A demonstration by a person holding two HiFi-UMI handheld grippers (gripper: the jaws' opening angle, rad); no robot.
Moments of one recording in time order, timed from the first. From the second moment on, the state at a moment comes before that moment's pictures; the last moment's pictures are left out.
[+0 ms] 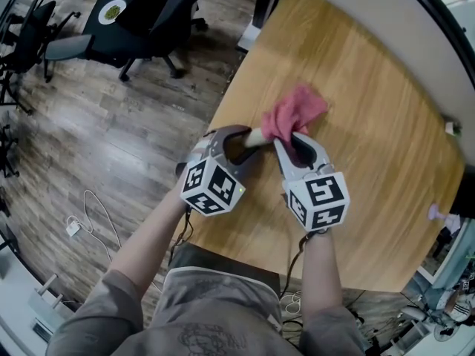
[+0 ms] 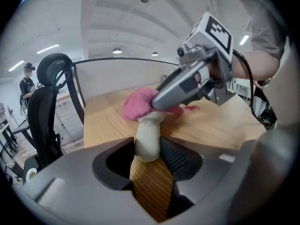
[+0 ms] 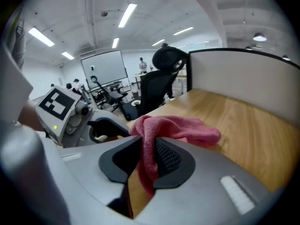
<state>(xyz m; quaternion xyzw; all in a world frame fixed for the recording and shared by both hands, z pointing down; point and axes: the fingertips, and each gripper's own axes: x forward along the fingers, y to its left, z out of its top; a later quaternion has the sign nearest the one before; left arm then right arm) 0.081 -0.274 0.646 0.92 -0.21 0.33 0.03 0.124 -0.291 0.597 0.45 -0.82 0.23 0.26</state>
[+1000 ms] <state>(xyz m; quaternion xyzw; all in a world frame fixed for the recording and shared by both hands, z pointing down) 0.080 -0.272 0.647 0.92 -0.19 0.33 0.03 0.187 -0.315 0.592 0.52 -0.77 0.25 0.25</state>
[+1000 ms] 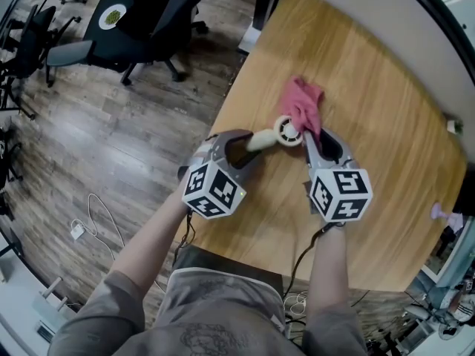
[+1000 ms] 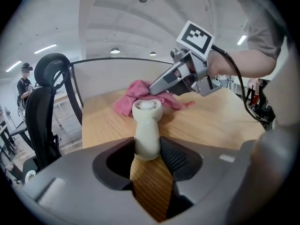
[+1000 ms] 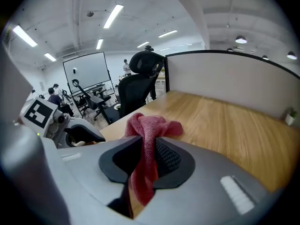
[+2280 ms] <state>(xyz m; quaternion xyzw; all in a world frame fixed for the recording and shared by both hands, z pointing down) 0.073 -0.271 0.647 0.92 -0.19 0.34 0.09 0.202 -0.299 0.559 0.55 -0.76 0.26 0.23</state>
